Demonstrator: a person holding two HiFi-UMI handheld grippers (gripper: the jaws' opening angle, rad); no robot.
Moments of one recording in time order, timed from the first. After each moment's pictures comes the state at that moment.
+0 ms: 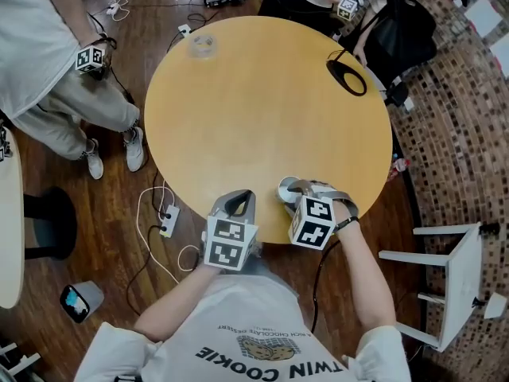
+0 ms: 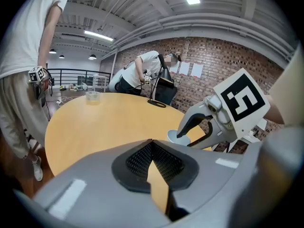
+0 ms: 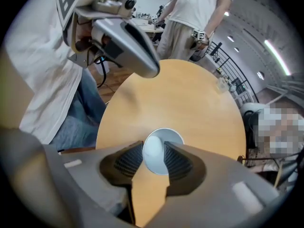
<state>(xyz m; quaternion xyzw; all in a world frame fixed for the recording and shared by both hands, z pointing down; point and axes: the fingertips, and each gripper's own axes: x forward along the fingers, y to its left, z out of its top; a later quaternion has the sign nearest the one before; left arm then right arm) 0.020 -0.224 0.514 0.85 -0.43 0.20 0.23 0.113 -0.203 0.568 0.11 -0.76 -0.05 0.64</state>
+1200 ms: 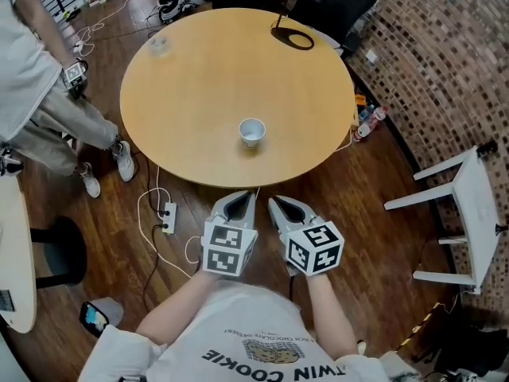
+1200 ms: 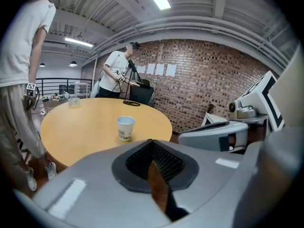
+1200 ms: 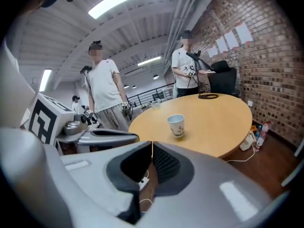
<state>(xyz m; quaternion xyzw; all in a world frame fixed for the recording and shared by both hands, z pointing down) 0.077 -0.034 0.481 0.90 -0.35 0.19 0.16 0.123 -0.008 0.480 0.54 -0.79 0.27 0.11</state>
